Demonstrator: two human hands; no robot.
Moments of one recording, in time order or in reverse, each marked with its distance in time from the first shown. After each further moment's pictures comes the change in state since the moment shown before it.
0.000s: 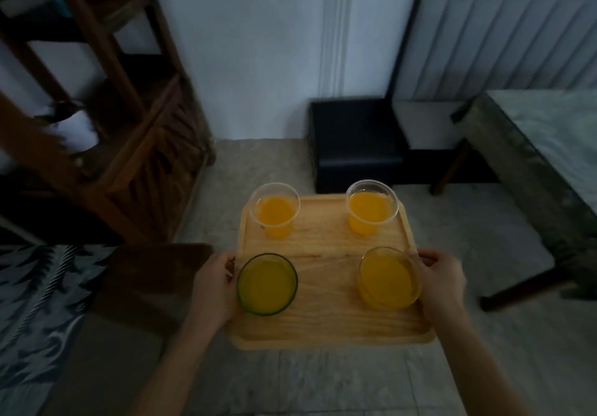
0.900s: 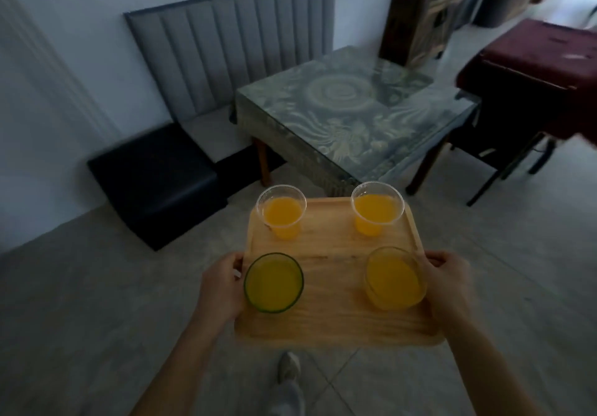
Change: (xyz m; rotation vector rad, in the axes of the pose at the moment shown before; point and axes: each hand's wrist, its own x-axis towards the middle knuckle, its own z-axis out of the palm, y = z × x) left_hand -0.059 0.345 0.334 -0.014 -0.570 0.426; right_hand 0.059 0.204 -0.396 0.182 0.603 0.357
